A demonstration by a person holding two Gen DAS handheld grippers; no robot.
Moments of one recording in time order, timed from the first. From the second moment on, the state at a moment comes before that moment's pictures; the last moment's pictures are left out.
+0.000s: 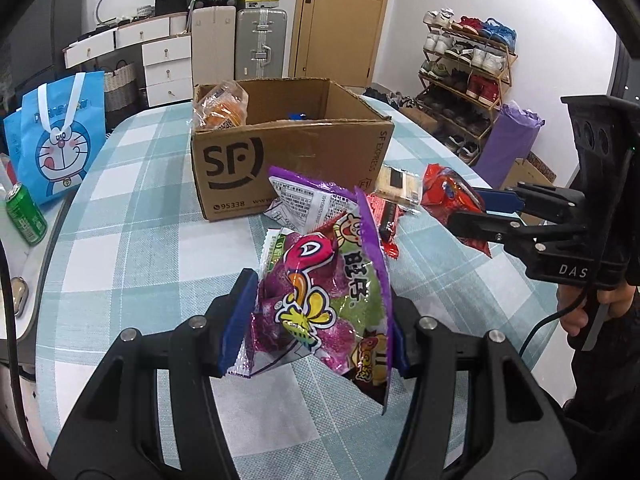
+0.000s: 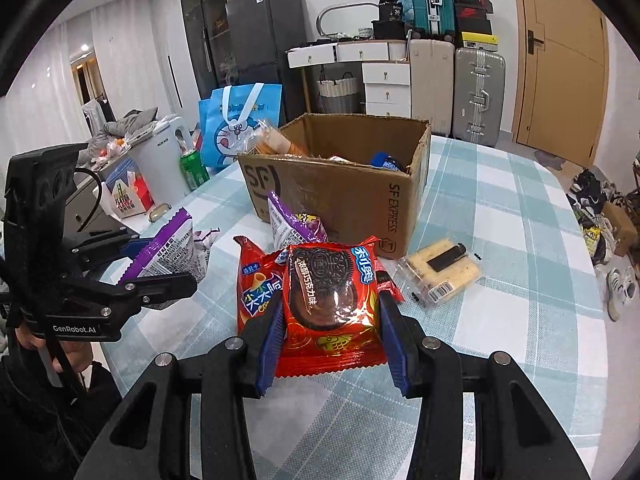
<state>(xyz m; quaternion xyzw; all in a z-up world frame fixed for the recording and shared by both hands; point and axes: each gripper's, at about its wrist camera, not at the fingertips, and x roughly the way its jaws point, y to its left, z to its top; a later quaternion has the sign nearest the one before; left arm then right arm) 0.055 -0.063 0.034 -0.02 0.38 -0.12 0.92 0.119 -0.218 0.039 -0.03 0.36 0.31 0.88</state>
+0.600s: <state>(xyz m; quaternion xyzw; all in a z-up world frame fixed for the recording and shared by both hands) 0.064 -0.051 0.072 -0.03 0.34 -0.10 0.94 0.123 -0.221 0.059 0.04 0.33 0.29 0.90</state>
